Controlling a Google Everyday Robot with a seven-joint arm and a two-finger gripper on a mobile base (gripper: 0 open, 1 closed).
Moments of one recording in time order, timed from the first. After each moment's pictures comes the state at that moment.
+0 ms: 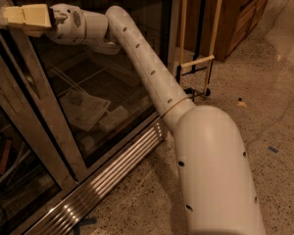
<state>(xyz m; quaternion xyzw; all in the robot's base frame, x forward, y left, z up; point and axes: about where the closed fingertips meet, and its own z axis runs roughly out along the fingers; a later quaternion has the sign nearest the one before) 0.563 0.255 1.055 -0.37 -0.40 -0.12 0.83</state>
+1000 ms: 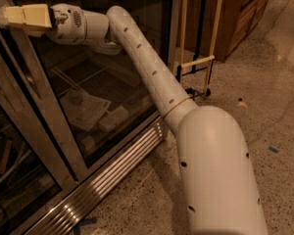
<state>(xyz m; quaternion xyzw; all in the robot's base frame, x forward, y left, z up) 0.562 0.255 1.055 -0.37 -0.40 -0.13 0.83</state>
